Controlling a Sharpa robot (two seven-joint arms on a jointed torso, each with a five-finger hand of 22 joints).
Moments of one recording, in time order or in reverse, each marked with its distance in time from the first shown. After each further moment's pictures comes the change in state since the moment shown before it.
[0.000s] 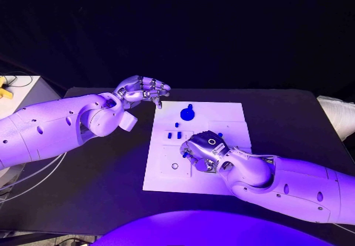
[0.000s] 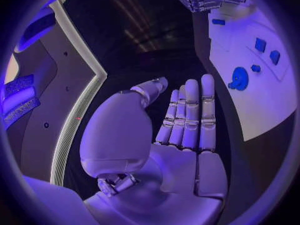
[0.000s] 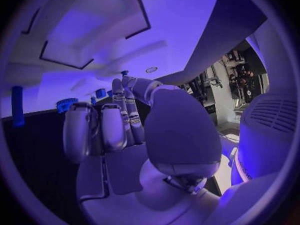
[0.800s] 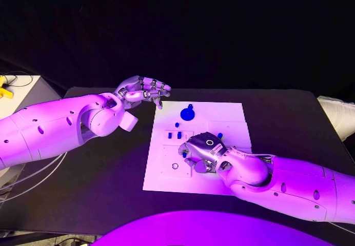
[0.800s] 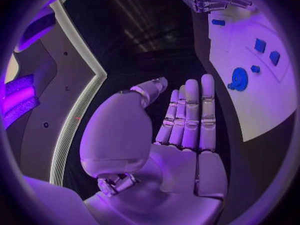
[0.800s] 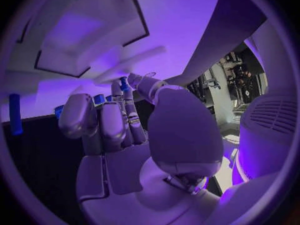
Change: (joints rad) left arm -0.001 0.002 0.000 -0.002 0.000 0.004 -0.003; left_hand 0.000 0.000 -0.003 0.003 0.000 0.000 0.000 0.000 0.000 0.000 0.000 -0.005 -0.001 0.000 0.000 0.000 -0.001 0.000 0.000 0.000 0.000 -0.001; right arm 0.001 0.014 -0.004 -0.020 0.018 0.027 0.026; right_hand -0.069 -0.068 -0.076 0.034 -0.011 -0.084 0.018 -0.049 -0.006 -0.151 0.013 0.004 -0.007 -0.008 0.022 -0.047 -0.104 0.015 -0.080 0.030 -0.194 -0.139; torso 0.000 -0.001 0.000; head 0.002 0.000
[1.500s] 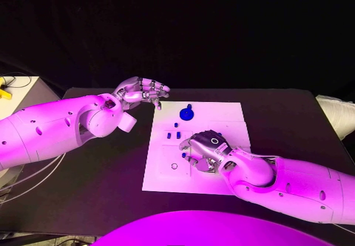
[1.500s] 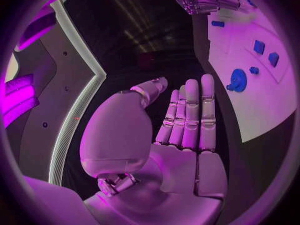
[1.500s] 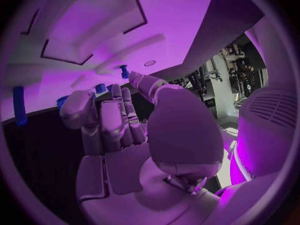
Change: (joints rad) left arm -0.002 -0.001 0.000 0.000 0.000 0.009 -0.006; left_hand 0.000 0.000 0.000 0.000 0.000 0.000 0.000 0.000 0.000 -0.004 0.004 0.000 -0.001 0.000 0.000 0.000 0.000 0.000 0.000 0.000 -0.006 -0.001; right arm -0.001 -0.040 0.000 0.033 0.030 -0.104 0.010; right_hand 0.018 -0.001 -0.031 0.009 0.005 -0.025 0.005 -0.017 -0.007 -0.044 0.007 0.020 0.005 -0.014 0.006 -0.013 -0.037 0.001 -0.020 0.006 -0.050 -0.041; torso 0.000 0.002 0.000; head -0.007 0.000
